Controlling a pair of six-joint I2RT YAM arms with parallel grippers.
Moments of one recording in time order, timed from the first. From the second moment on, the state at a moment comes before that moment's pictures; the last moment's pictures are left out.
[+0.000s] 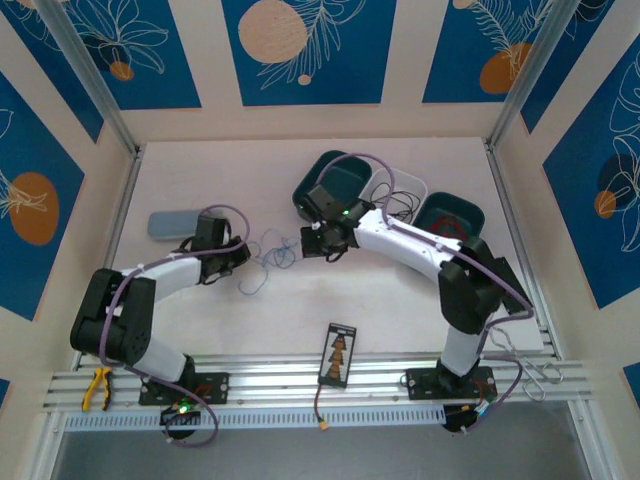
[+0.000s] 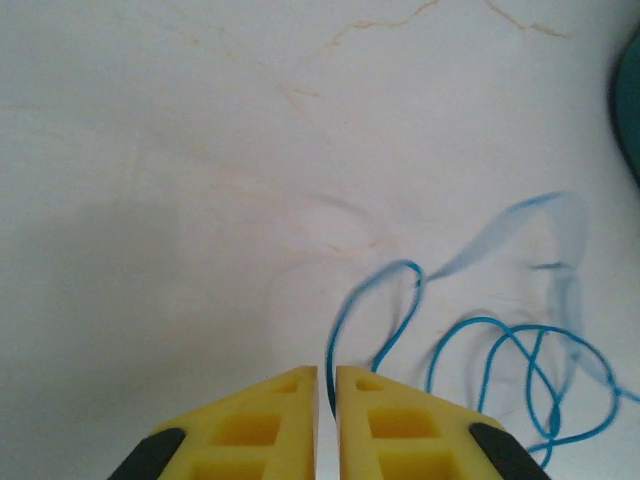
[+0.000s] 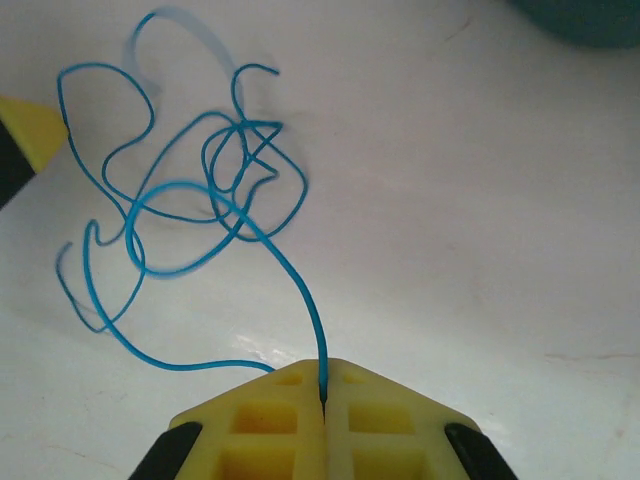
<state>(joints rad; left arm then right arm) -0.24 1.50 0.65 -0.04 0.16 -0.66 0.80 1.76 1.43 -0.78 0.00 0.61</state>
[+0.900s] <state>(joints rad) -0.22 1.41 0.56 0.04 0.24 -0.66 0.79 1.38 1.42 -0.79 0.11 0.51</state>
